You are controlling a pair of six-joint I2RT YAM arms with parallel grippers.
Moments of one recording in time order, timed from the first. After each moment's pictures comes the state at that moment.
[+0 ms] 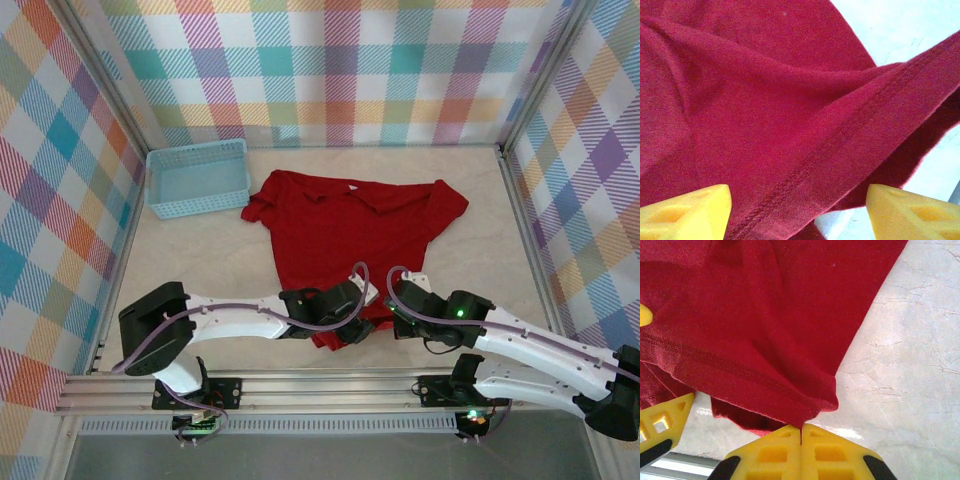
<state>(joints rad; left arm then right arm) -1.20 1.60 0.92 -0.22 -0.15 -0.28 1.05 0.88 0.73 -1.05 0.29 0.86</state>
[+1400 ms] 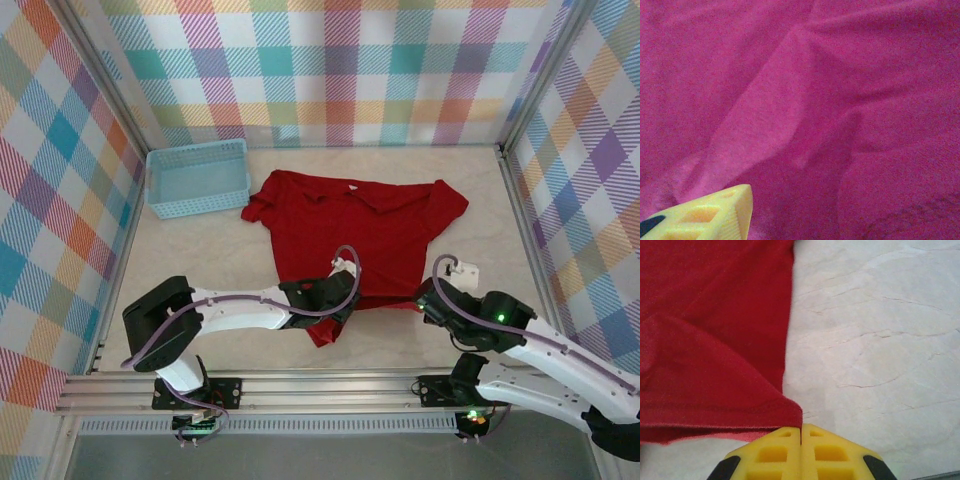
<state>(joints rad) -1.12 1.62 0.93 -0.24 -0.36 -0.42 0.97 0.72 0.84 -1.33 0.58 1.10</state>
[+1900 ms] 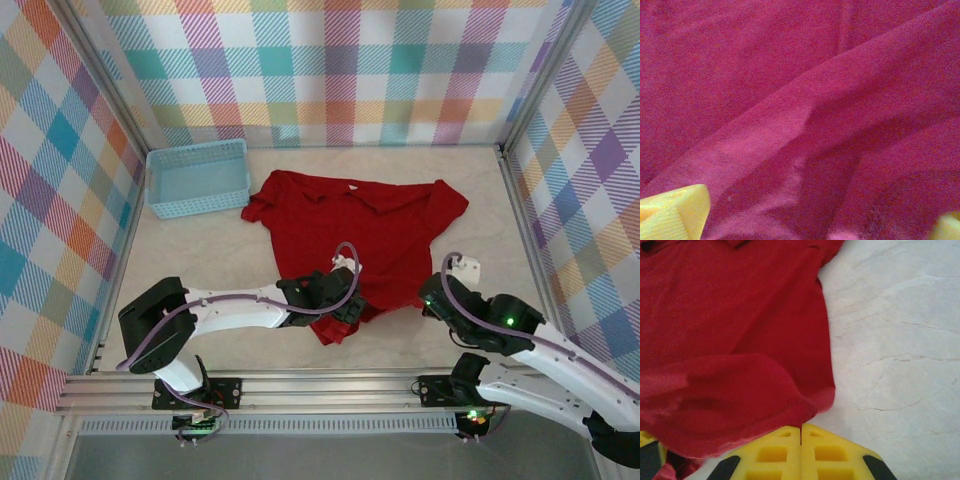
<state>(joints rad) -1.12 1.61 0.96 -0.27 -0.33 -0.40 0.95 0.70 0.84 -1.19 0.57 0.98</state>
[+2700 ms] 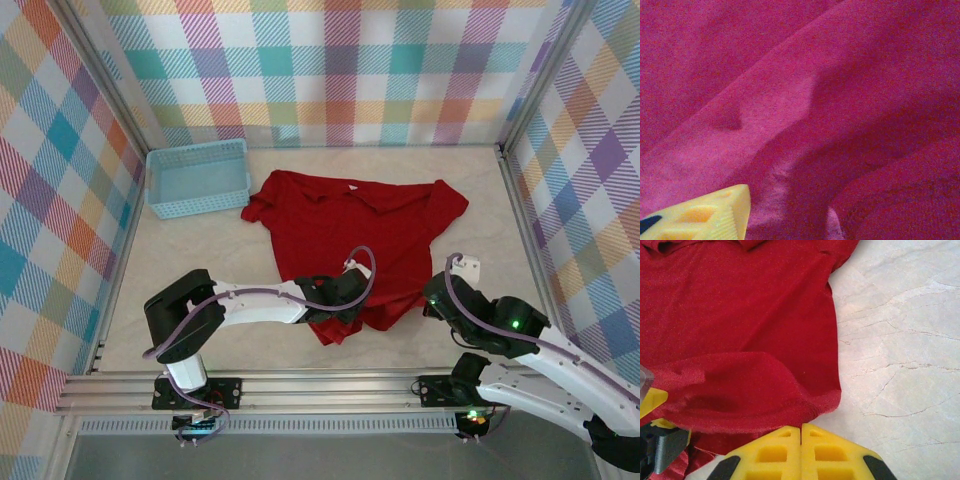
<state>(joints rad) -1.12 1.75 1.04 -0.32 -0.32 -0.36 0.93 0.67 0.84 -1.18 0.56 0.93</state>
